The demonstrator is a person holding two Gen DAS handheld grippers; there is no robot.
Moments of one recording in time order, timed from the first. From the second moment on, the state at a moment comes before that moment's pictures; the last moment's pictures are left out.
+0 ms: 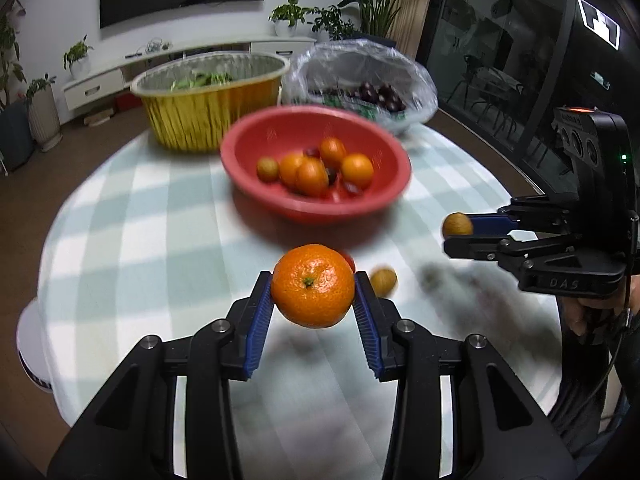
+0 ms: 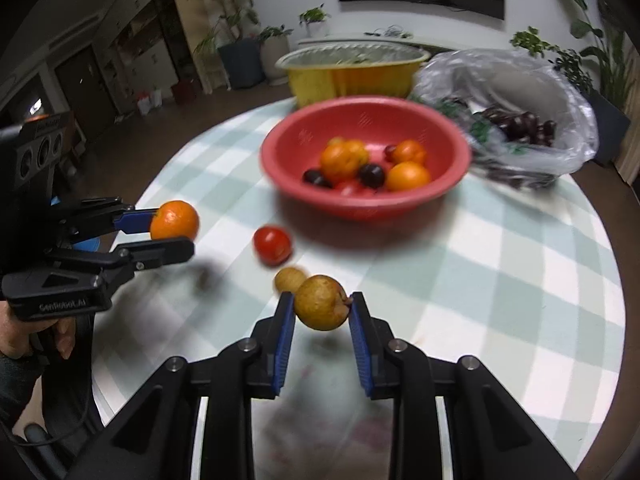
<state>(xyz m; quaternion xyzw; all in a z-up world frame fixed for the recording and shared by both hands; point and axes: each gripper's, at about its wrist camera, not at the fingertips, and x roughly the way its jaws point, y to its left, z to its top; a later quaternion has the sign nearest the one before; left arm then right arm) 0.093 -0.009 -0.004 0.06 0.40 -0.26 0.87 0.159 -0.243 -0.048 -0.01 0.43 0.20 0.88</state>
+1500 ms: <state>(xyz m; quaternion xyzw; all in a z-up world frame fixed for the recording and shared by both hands) 0.227 -0.049 -0.010 0.08 0.40 -0.25 0.88 0.302 -0.225 -0.046 -0.06 0.44 0.15 0.89</state>
